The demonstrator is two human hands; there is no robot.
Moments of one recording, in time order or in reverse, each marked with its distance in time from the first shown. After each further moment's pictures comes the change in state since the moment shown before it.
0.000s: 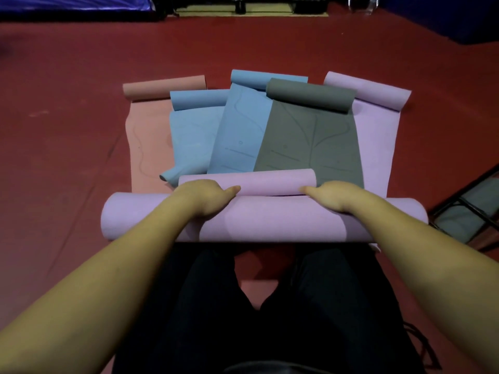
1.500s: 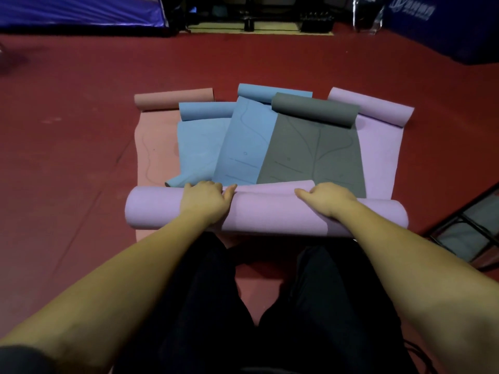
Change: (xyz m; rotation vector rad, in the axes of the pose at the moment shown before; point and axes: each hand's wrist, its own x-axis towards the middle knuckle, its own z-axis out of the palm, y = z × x) left_hand 0.027 -0.009 0.033 0.052 0.480 -0.001; right_hand 0.020 -0.005 0.001 -0.047 0.185 -0.013
